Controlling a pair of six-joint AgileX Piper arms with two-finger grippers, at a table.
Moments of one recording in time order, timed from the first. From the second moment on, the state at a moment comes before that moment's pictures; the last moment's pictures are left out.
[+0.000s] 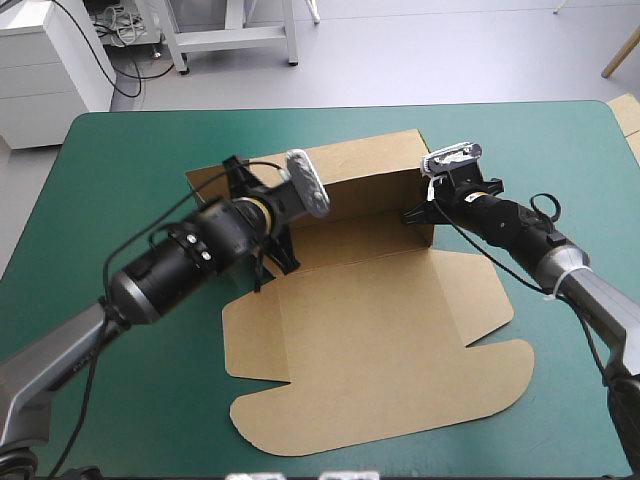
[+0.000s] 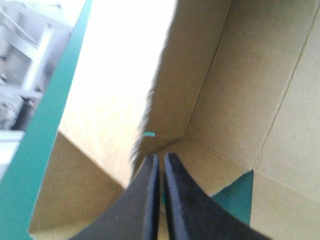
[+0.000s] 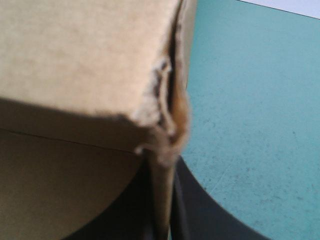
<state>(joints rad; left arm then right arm) -0.77 1.49 -1.44 0.46 0.93 0.21 0.25 1.58 -1.09 0.63 0.16 -0.75</state>
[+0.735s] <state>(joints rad) 0.43 1.47 -1.44 -0.63 1.16 0.34 0.25 1.58 -1.09 0.63 0.18 -0.74</state>
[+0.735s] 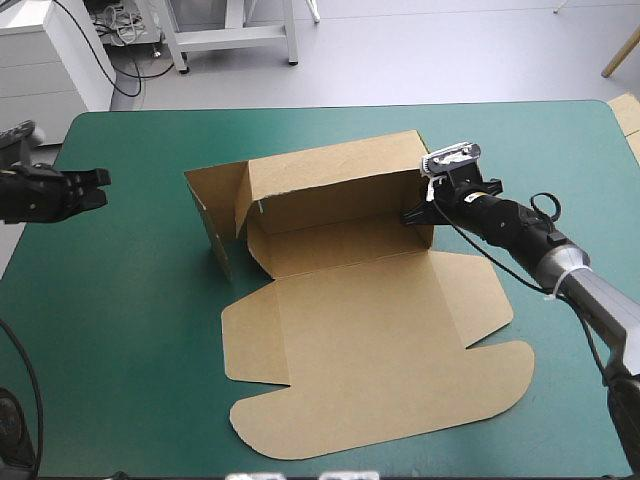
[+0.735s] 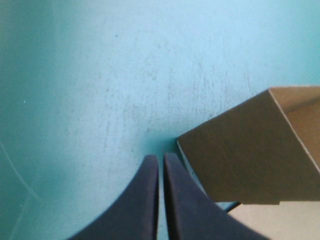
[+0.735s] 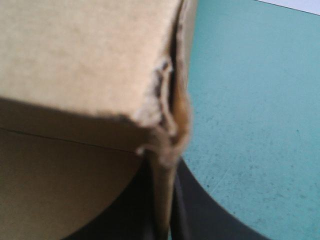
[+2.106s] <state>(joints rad) 0.66 1.42 -1.15 -0.94 0.98 0.35 0.31 1.66 -1.49 0.18 1.14 0.01</state>
